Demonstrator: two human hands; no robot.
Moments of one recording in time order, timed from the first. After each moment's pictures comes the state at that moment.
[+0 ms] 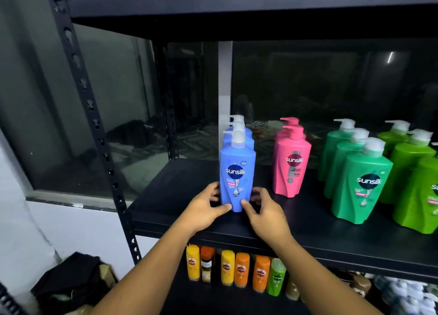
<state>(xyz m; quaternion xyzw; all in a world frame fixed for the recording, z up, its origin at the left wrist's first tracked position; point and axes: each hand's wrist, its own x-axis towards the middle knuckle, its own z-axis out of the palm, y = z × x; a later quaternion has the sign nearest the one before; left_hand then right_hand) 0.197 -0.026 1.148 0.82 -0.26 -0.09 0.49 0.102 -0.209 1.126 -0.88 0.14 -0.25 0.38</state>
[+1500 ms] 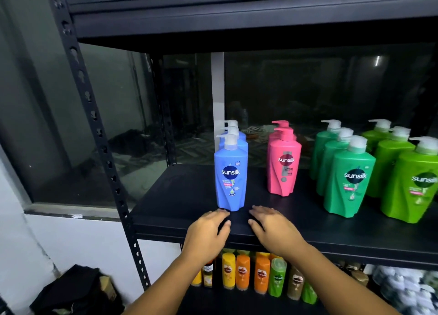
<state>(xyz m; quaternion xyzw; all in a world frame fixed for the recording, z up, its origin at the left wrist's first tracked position) 0.137 -0.018 1.118 0.89 -0.33 0.14 0.29 0.063 -0.222 1.127 -0.98 0.06 -0.12 0.14</state>
